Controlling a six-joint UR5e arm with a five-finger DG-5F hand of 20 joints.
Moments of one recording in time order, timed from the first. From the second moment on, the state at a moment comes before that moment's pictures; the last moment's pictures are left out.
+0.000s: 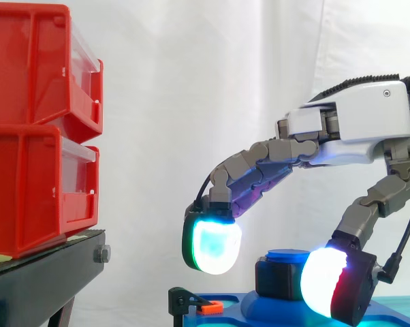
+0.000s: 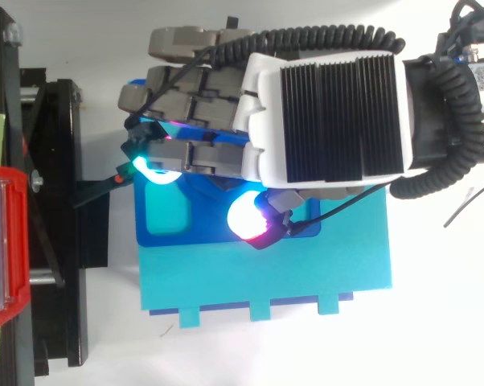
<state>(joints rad) 0.05 -2.23 -1.13 -3.02 -1.64 -1.59</state>
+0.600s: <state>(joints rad) 0.05 -2.23 -1.13 -3.04 -1.64 -1.59</state>
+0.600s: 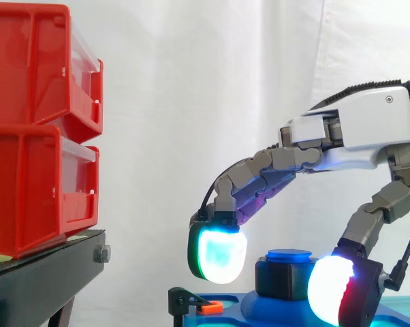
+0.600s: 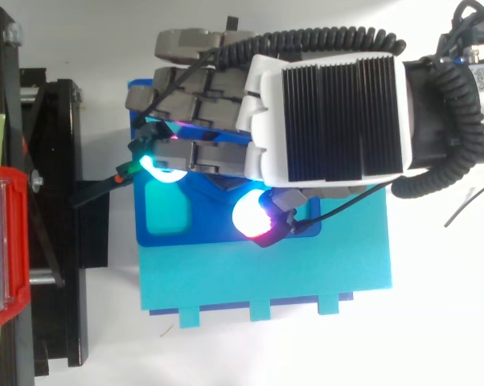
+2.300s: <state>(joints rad) 0.05 -2.23 -1.14 -3.08 -1.64 -1.61</state>
